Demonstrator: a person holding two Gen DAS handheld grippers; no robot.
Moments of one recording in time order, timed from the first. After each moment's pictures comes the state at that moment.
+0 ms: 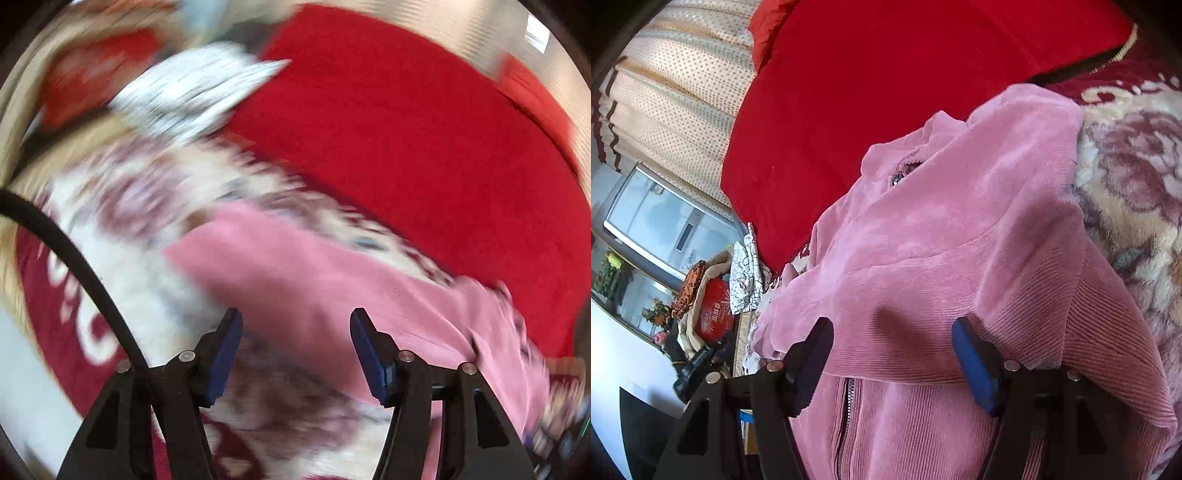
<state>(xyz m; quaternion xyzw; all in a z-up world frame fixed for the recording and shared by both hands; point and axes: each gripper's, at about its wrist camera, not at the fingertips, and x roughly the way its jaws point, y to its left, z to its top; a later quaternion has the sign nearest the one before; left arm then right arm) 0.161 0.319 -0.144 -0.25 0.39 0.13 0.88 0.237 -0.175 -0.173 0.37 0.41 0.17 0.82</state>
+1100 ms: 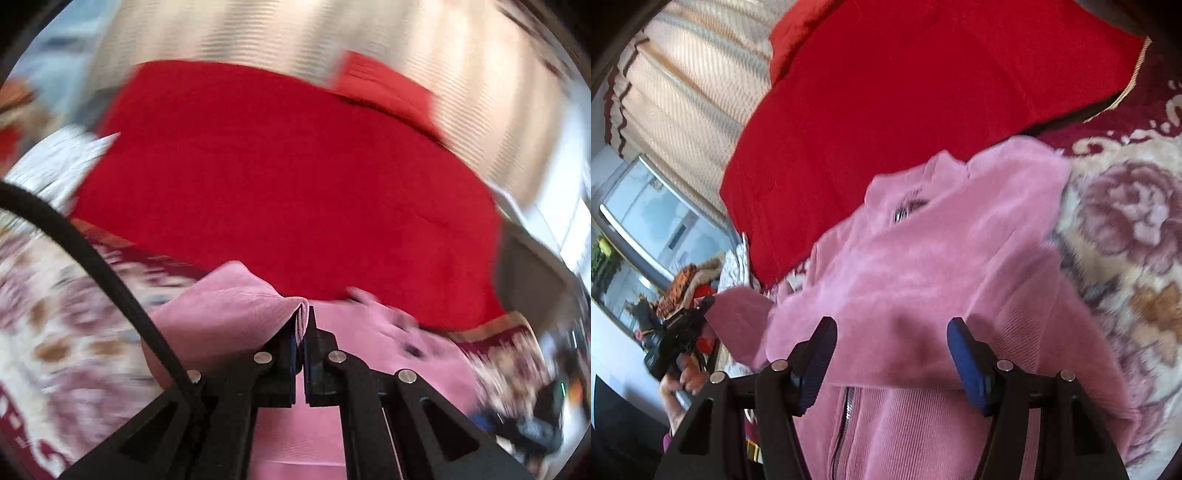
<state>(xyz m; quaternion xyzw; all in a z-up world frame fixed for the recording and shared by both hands) 0.188 0.102 -0.061 -0.12 0.26 -0.13 0.95 0.217 -0.183 -0.134 0.33 0.36 0.13 0.86</state>
